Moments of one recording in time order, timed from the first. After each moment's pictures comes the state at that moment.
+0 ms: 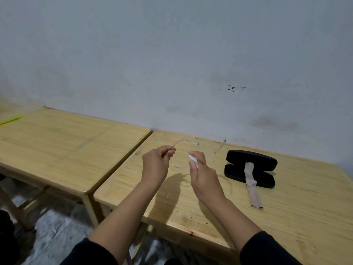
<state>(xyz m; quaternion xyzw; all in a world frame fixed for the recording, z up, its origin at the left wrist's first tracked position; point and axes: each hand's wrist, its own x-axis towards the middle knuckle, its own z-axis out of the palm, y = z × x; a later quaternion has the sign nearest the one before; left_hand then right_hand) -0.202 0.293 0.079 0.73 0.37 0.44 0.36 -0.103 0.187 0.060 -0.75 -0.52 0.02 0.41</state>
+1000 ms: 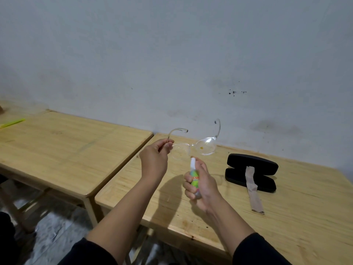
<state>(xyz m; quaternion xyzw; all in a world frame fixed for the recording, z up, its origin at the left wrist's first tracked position) -0.201 0.288 0.105 0.65 0.37 0.51 0.44 -0.112 0.195 0.064 -0.43 -0.19 0.49 0.74</state>
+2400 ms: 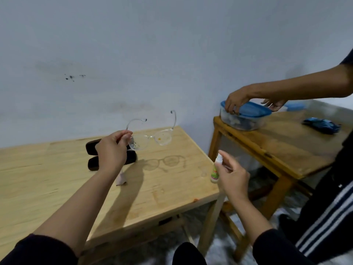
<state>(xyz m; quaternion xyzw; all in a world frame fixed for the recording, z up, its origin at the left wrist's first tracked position) -0.020 0.120 0.096 0.78 0.21 0.37 0.46 0.017 -0.168 0.052 -0.80 -0.05 -0.17 0.58</state>
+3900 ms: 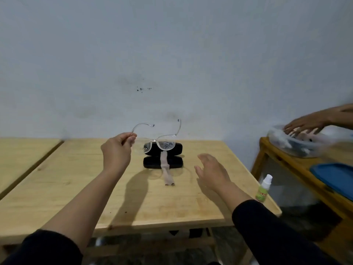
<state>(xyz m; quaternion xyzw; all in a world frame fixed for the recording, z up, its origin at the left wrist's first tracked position) -0.115 0.204 0.115 0.75 0.28 0.44 0.41 0.036 -0.013 0.060 -0.92 -0.33 -0.06 0.20</state>
